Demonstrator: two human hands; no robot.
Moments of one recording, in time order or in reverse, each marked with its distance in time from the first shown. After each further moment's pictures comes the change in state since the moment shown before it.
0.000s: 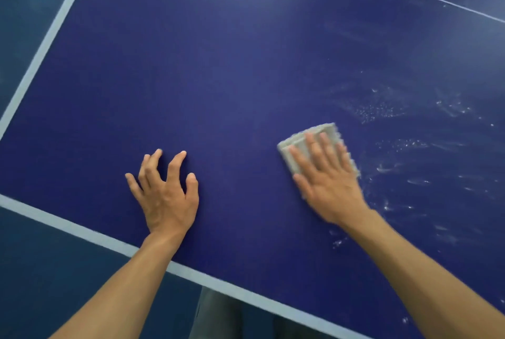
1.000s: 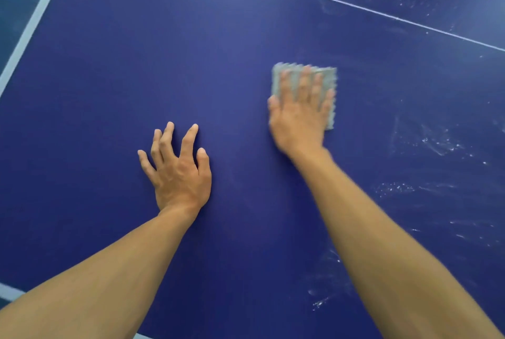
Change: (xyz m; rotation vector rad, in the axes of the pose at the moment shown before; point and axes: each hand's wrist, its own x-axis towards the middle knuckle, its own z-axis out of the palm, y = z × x) left_hand 0.114 0.122 0.036 0.042 -0.038 0.022; right_hand 0.204 0.046 -0.046 0.198 0.100 0.462
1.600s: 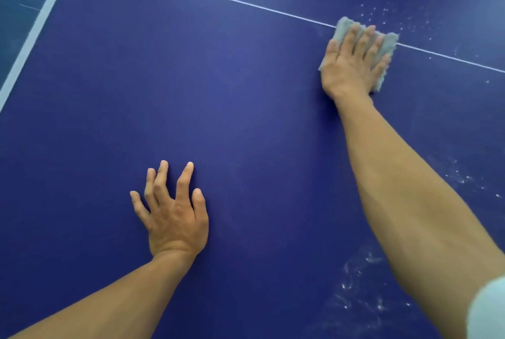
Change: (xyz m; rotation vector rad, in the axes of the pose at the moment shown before) left_hand 0.003 0.006 -0.003 0.051 -0.052 -0.009; right_hand 0.161 0.058 -0.056 0.100 0.033 0.337
